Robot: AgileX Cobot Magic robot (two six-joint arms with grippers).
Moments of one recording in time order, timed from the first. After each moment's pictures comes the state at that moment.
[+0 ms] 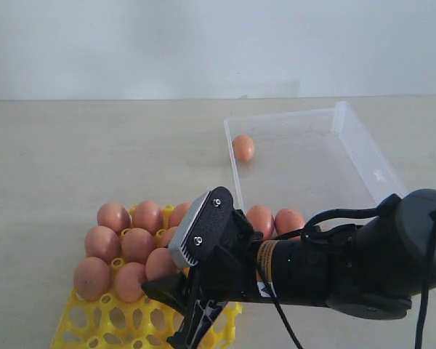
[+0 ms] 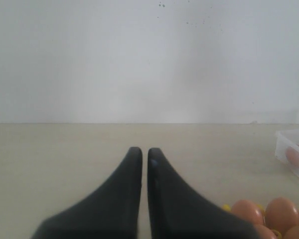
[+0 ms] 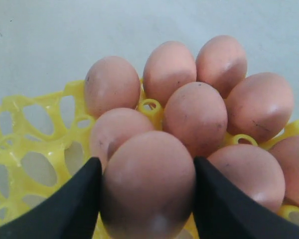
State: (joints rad) left arm -0.05 0.00 0.00 -0.14 0.10 0.12; right arm 0.64 1.89 -0.63 -0.59 -0.77 0.24
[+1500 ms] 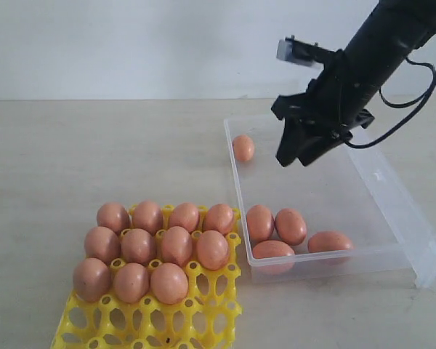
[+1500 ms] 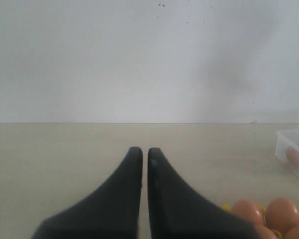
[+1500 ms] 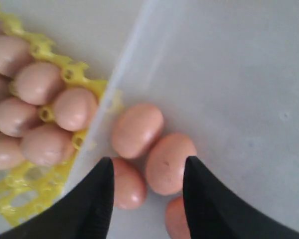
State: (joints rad) left arm -0.05 0.00 0.00 -0.14 0.10 0.12; right arm 0.09 1.96 -1.55 0.48 1.20 -0.42
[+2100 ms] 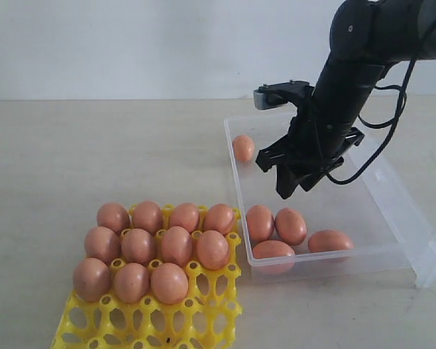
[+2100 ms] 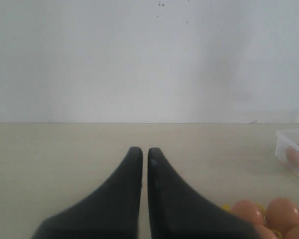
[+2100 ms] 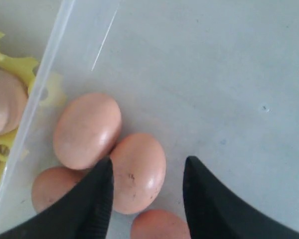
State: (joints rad) left arm -0.05 0.00 0.00 -0.14 0.10 0.12; right arm 0.22 1.97 -1.45 0.25 1.02 -0.31
